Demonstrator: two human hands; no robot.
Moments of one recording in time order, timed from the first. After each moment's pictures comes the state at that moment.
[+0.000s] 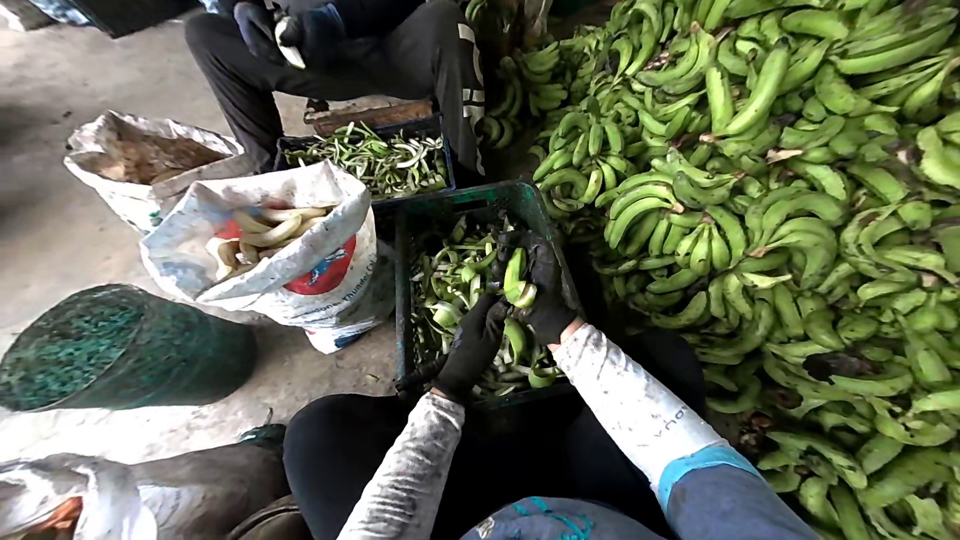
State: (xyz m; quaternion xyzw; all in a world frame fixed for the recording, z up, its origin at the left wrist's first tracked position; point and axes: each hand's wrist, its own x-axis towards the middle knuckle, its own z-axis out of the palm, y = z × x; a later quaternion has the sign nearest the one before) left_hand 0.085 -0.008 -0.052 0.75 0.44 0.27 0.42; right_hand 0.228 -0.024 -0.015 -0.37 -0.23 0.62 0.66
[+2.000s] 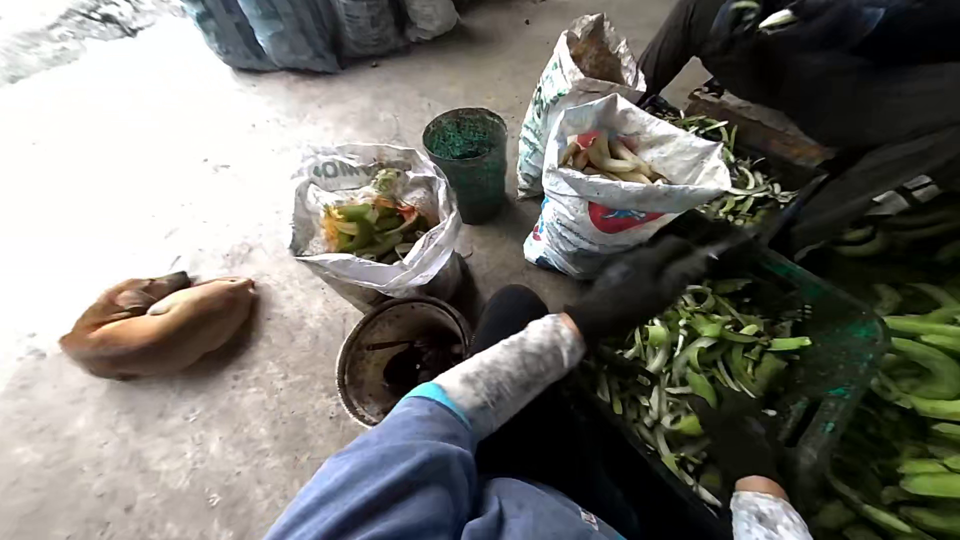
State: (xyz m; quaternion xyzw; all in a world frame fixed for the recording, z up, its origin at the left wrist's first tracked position) left_hand -0.038 -0.023 0.053 0.62 0.57 0.46 0.30; right_hand 0.241 0.000 -0.109 -0.69 -0.70 0.19 0.01
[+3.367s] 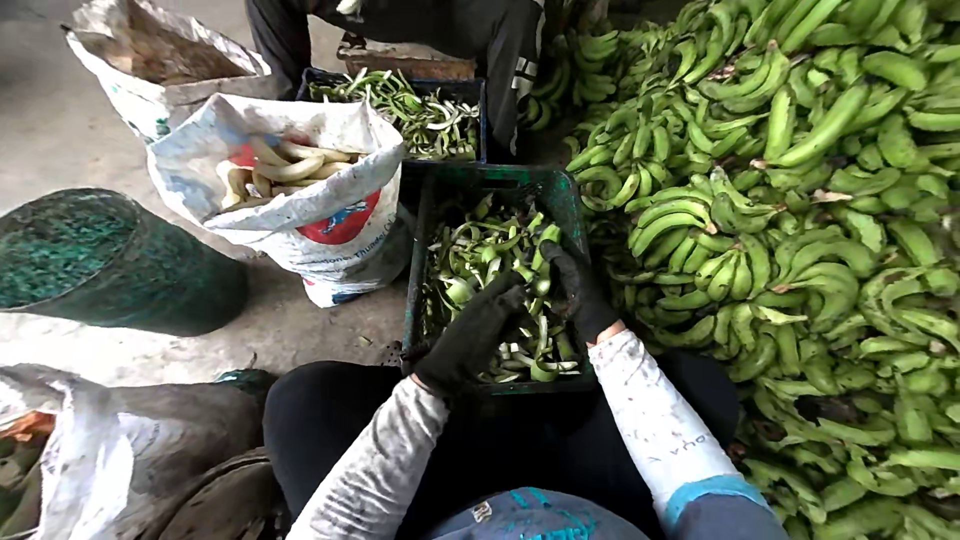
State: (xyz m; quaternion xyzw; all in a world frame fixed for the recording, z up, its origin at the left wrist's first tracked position) left_hand 0.062 -0.020 -0.006 0.57 0.36 0.29 0.68; right_hand 0.251 -0.023 -0.025 -0.59 -0.36 0.53 0.48
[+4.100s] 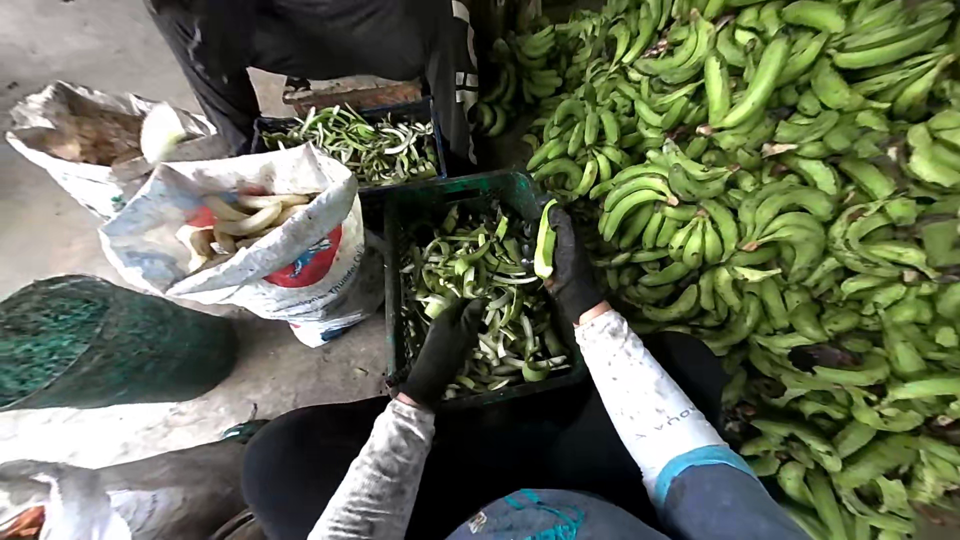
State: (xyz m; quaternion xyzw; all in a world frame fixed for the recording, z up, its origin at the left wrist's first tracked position) left_hand 0.065 -0.010 -0.022 0.65 0.52 0.18 0.52; right_hand 0.273 0.002 -0.012 -0.48 -0.25 0.51 0.66
